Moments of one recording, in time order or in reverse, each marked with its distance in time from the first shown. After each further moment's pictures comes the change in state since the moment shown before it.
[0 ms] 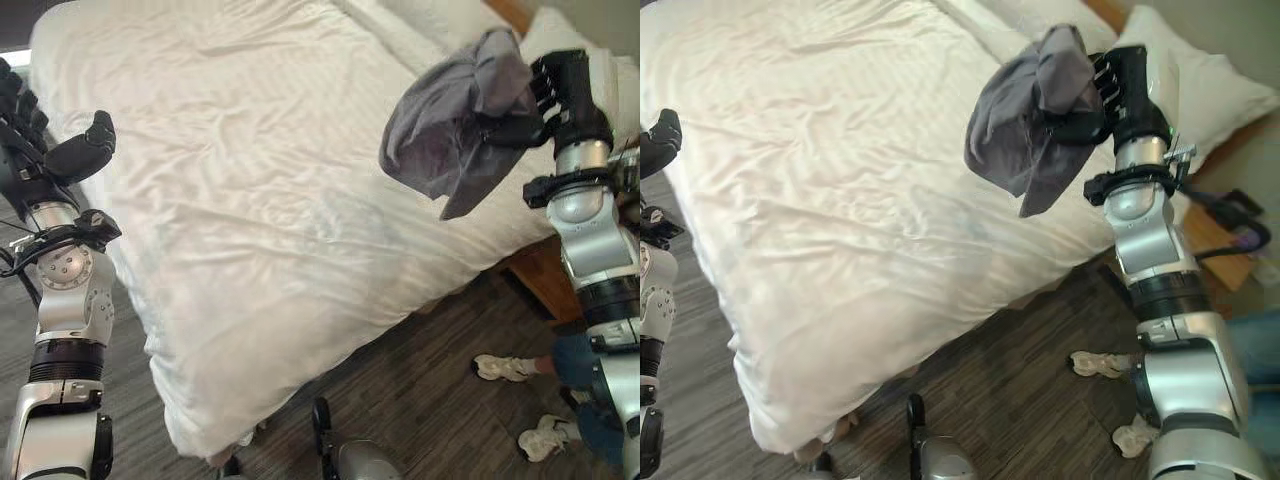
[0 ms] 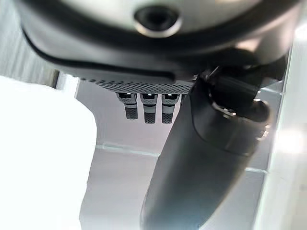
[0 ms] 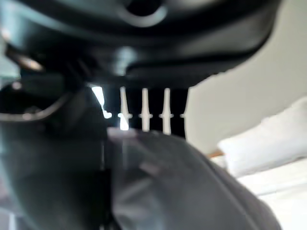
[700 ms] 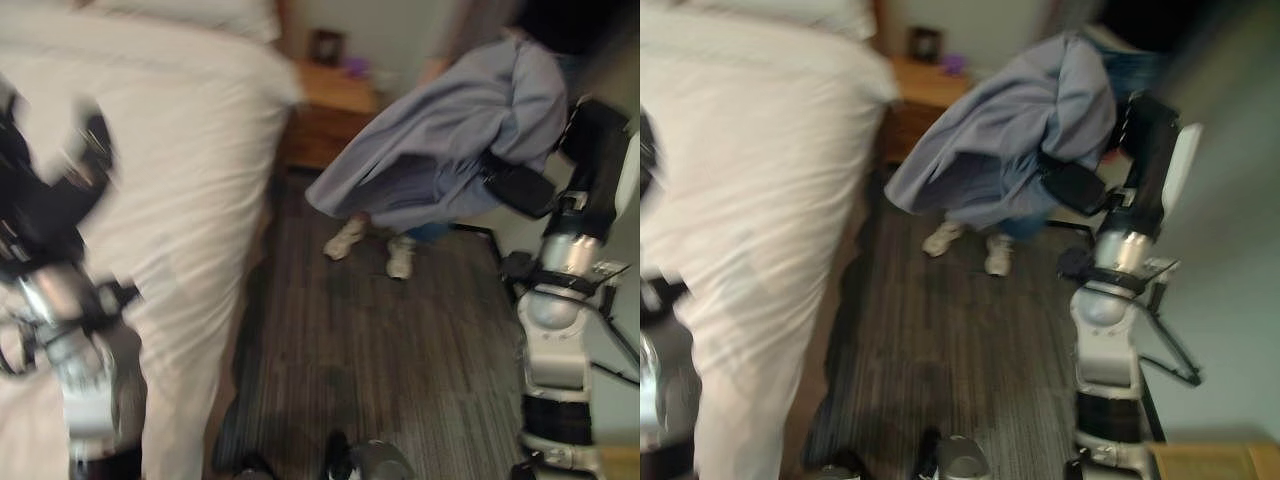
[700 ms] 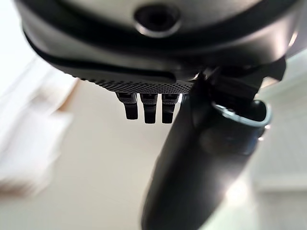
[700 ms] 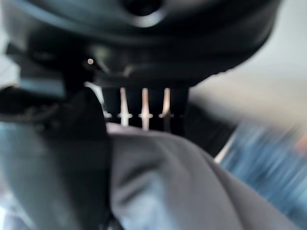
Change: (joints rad) left arm 0.619 -0.333 0.119 -0.766 0.166 -0.009 -0.065; right arm 0.601 0.499 -0.374 -0.698 -0.099 -0.113 -0.062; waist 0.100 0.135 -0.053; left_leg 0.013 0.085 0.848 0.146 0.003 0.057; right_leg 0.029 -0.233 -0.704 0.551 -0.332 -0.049
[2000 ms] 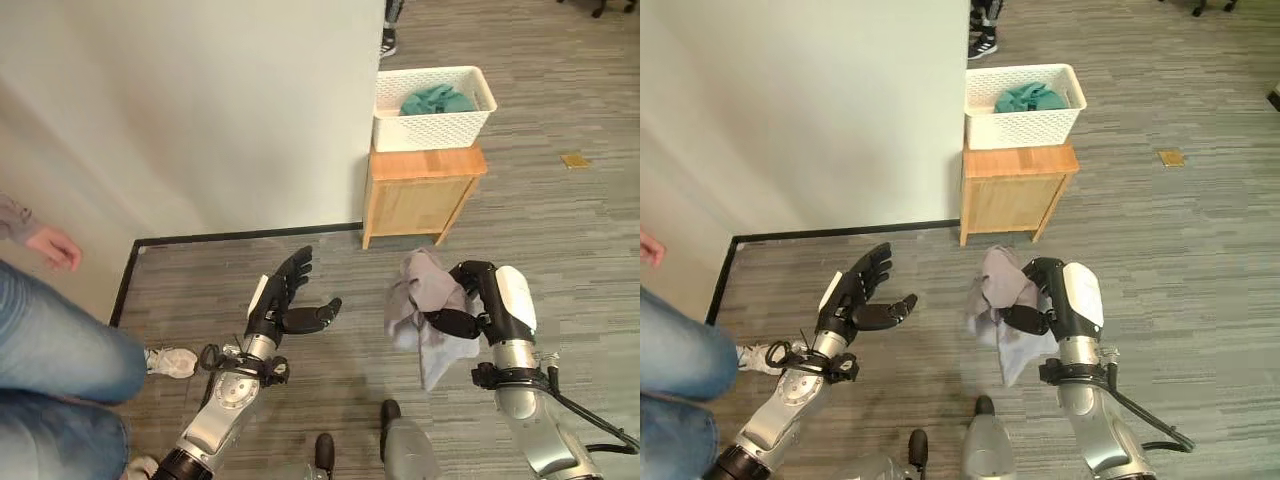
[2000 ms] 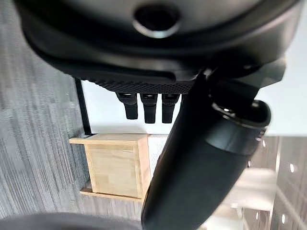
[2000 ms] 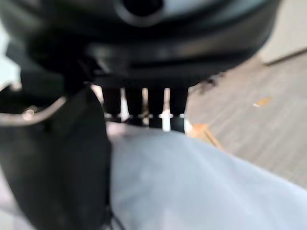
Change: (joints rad) left arm -0.118 0.010 -0.637 0.459 0.047 0.125 -0.117; right arm 0.303 -0.192 0.280 0.226 -0.188 -0.001 0.025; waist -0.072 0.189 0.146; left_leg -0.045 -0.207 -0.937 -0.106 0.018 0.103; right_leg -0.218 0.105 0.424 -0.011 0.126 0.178
